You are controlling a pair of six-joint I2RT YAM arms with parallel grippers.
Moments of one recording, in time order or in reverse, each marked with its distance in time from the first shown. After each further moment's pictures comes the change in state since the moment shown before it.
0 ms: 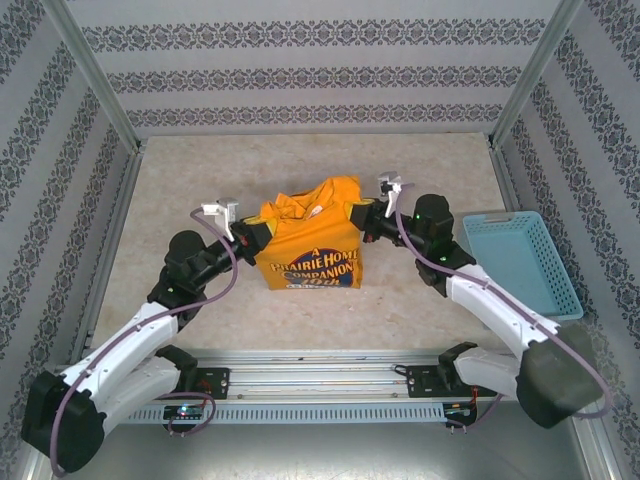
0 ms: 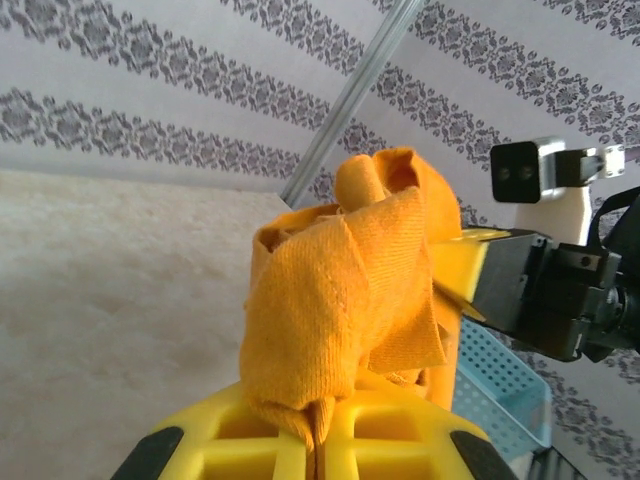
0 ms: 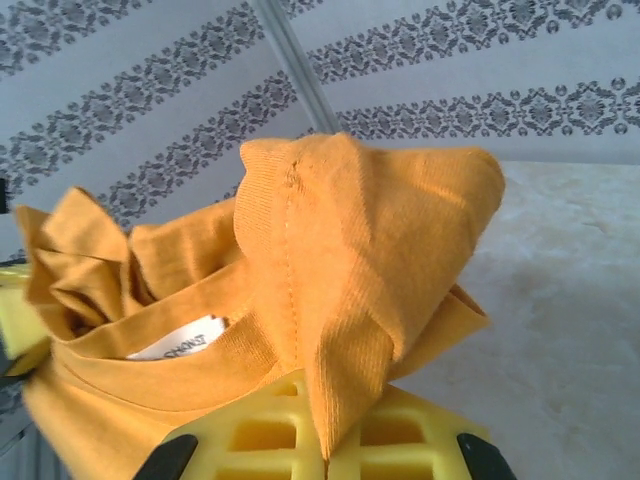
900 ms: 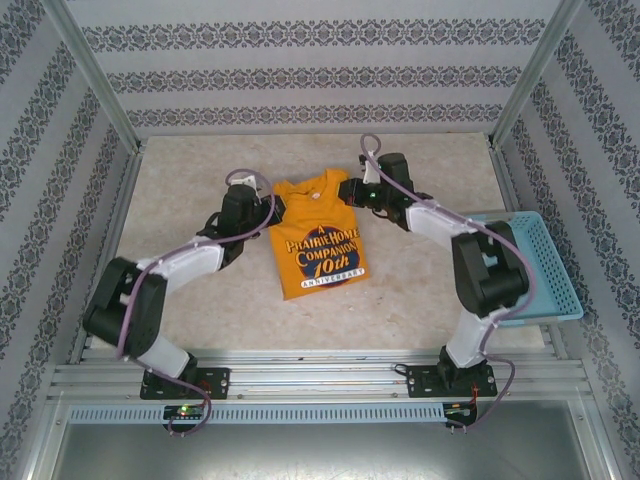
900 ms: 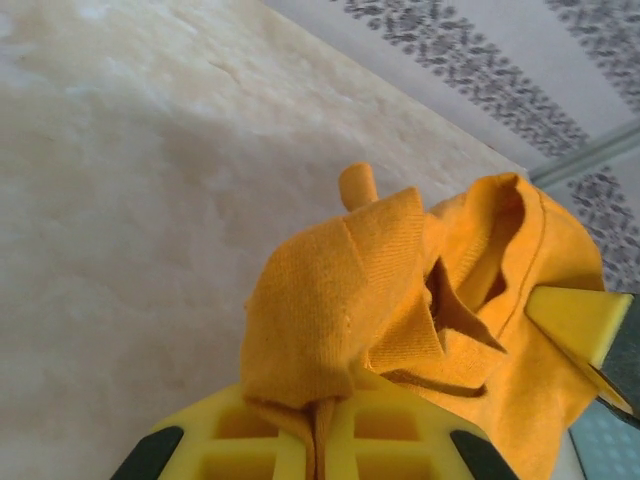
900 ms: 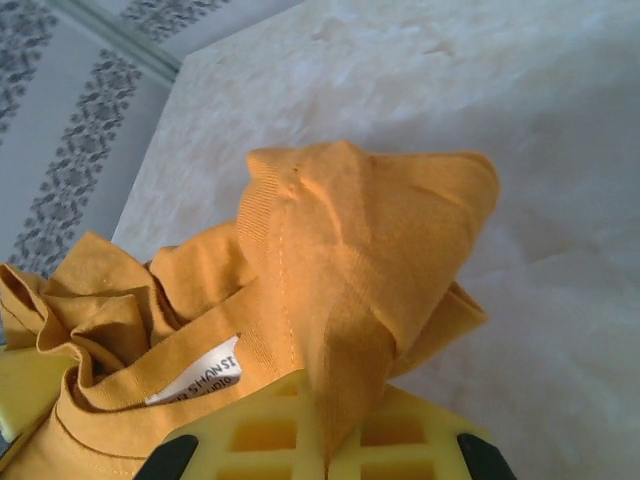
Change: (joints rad) left arm 0.066 0.715 0.367 -0.113 -0.278 -0.201; right arm -0.114 0.719 0.488 -0.219 0.016 0.147
